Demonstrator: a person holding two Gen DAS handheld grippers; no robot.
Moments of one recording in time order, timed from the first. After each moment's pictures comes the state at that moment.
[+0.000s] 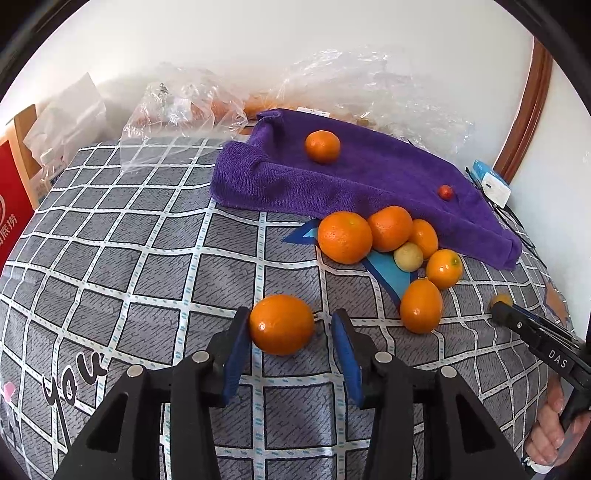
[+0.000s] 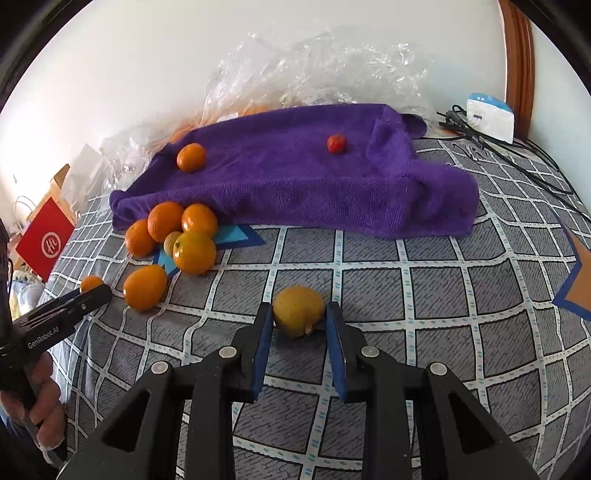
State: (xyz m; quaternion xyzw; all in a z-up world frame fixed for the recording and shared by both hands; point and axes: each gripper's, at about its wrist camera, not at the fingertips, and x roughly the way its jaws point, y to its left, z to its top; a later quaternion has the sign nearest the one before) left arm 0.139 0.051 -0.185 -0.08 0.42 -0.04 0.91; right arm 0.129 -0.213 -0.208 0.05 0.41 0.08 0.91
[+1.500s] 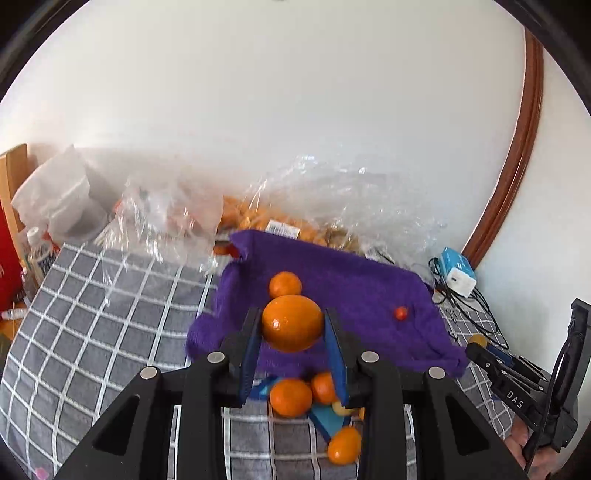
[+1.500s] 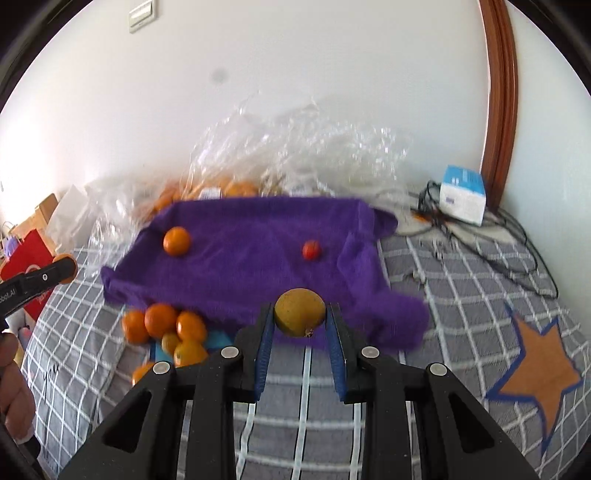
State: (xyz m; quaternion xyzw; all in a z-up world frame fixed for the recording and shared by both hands) left arm 0.187 0.048 -0.082 -0.11 0.29 -0.06 0.95; right arm 0.164 -0.212 -0.124 0.02 0.32 0.03 0.94
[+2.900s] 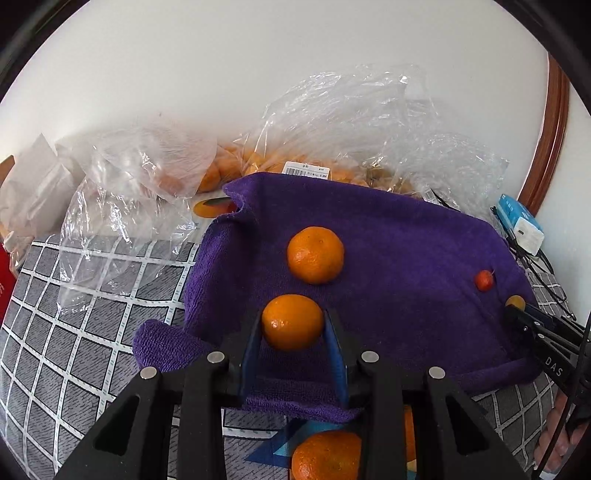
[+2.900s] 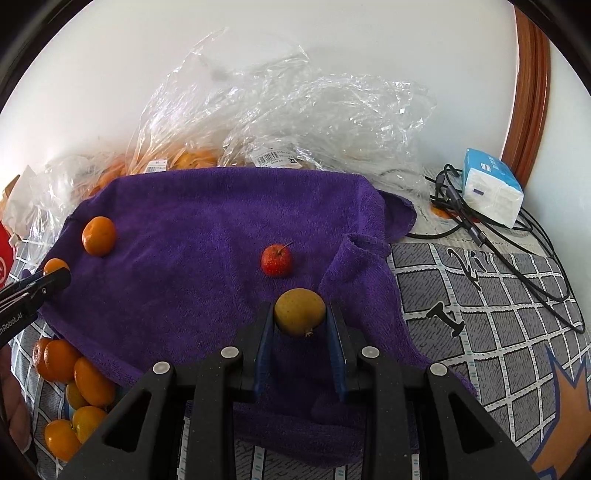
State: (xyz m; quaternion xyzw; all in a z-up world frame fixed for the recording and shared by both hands) left arm 0.268 0.020 -0.172 -0.05 0.37 -0.02 0.93; right arm 0.257 -0.221 -0.193 -0.02 0.38 0.01 0.93
